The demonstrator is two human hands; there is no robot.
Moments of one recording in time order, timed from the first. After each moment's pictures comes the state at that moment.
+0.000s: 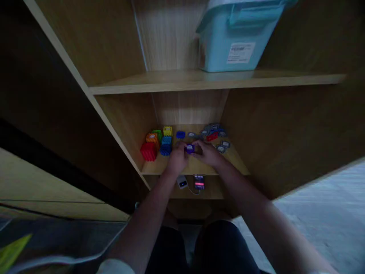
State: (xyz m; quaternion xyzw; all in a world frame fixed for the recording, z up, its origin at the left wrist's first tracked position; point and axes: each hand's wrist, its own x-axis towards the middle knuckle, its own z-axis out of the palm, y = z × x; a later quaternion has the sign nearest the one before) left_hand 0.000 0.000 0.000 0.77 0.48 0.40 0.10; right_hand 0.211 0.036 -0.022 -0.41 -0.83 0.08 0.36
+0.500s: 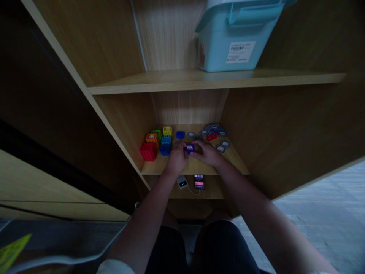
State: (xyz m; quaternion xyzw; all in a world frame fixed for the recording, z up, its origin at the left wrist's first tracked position) left_hand -0.001 0.003 -0.002 0.76 0.48 0.42 0.10; right_hand 0.209 0.029 -0.012 -0.41 -0.83 0.08 0.37
